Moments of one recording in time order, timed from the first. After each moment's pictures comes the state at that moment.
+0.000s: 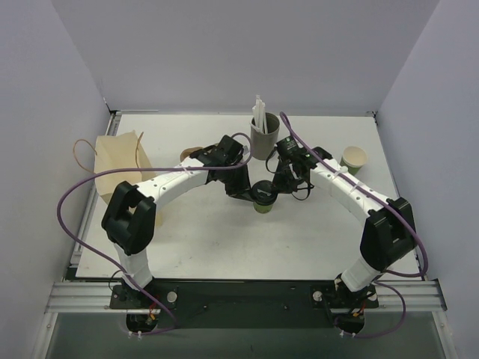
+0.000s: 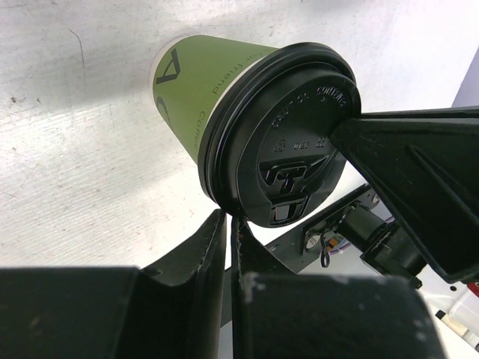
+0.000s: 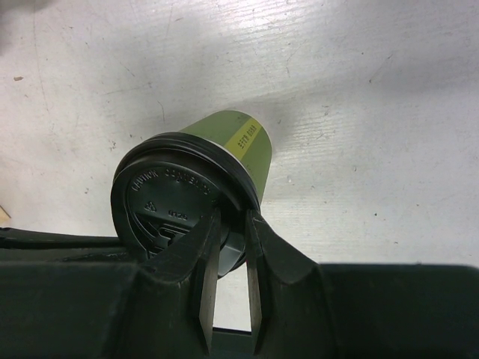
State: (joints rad) left arm -0.68 1.84 1.43 -0.62 0.36 -0.77; right arm 0.54 1.61 1.27 -0.78 0.07 0.79
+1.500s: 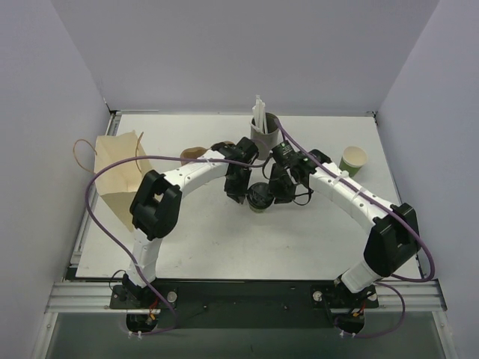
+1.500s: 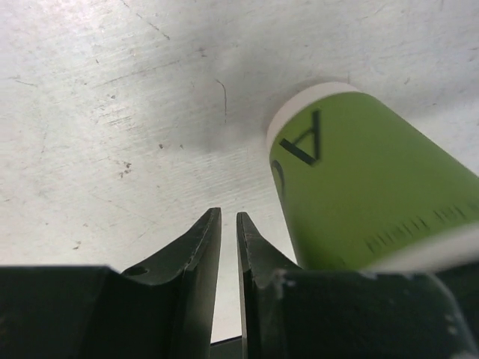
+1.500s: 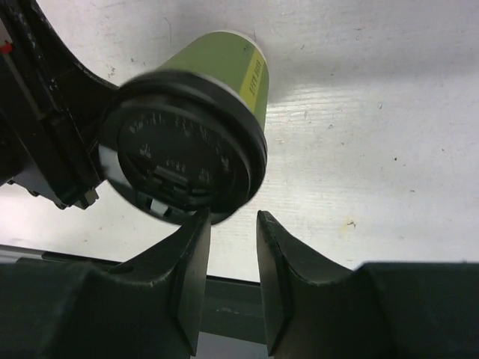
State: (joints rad) left arm -0.72 2.08 1.69 -0.91 0.05 -0.50; right arm 0.60 1.56 1.26 -0.88 0.01 0.79
